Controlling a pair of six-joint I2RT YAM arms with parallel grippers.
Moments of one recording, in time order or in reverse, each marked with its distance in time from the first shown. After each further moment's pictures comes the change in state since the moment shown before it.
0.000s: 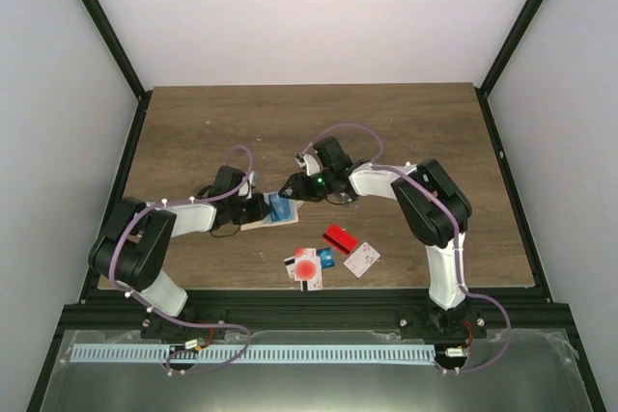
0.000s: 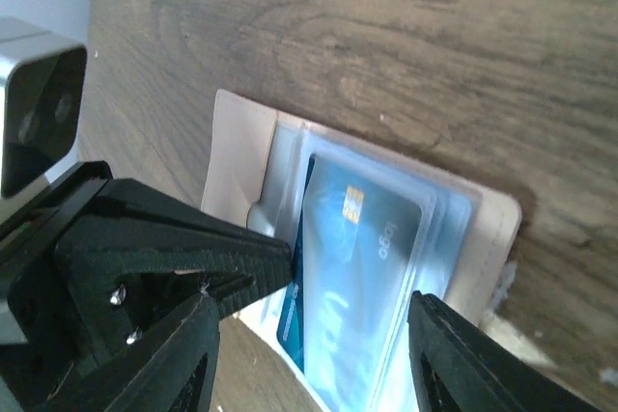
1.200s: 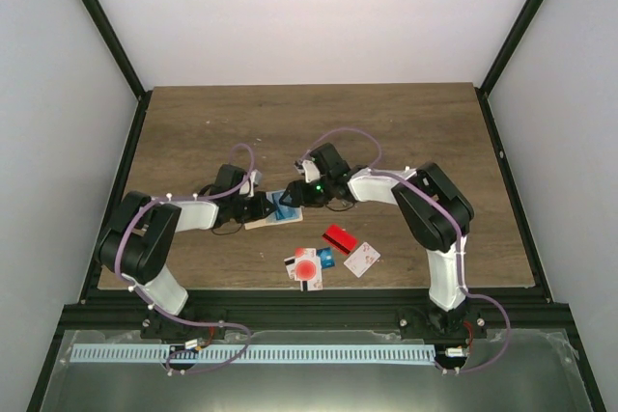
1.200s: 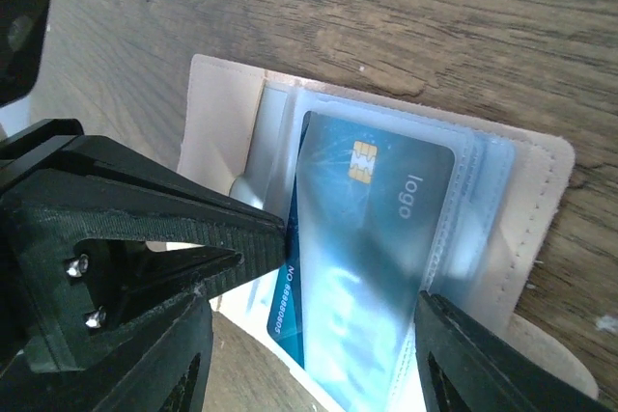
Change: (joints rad) left arm 0.005 0.054 0.015 0.057 0.070 -0.014; right arm 0.046 -0.025 -0.028 -0.034 0.110 -0.047
